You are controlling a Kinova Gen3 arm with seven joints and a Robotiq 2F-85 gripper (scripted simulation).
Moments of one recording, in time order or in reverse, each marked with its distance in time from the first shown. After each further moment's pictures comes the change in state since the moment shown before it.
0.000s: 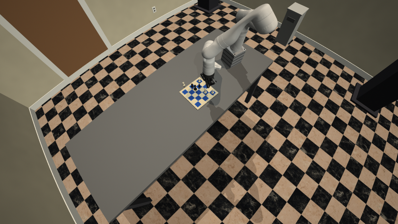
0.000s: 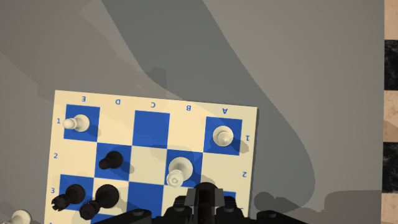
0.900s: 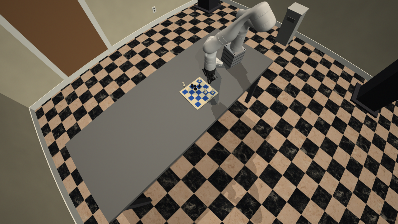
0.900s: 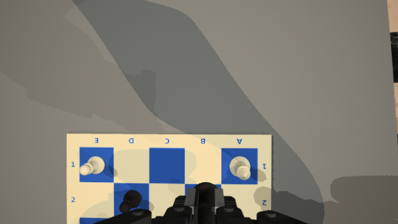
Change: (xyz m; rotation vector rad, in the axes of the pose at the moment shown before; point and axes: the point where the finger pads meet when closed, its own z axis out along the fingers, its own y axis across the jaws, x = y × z) arm 0.035 -0.018 0.000 -0.006 -0.004 0.085
